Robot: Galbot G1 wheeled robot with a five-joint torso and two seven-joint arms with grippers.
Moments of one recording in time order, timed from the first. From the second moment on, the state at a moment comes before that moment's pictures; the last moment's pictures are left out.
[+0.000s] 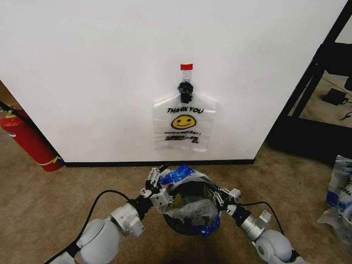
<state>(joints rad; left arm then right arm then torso) 1.31 -0.87 -0.12 -2.16 0.37 0.00 0.13 -1.36 1.02 0.26 1.68 0.62 0.31 -0.44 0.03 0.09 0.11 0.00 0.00</state>
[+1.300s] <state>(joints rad) 1.32 -0.82 -0.15 -2.05 0.32 0.10 0.16 -1.33 0.97 0.35 1.66 0.61 0.39 -0.82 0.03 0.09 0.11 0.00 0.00</state>
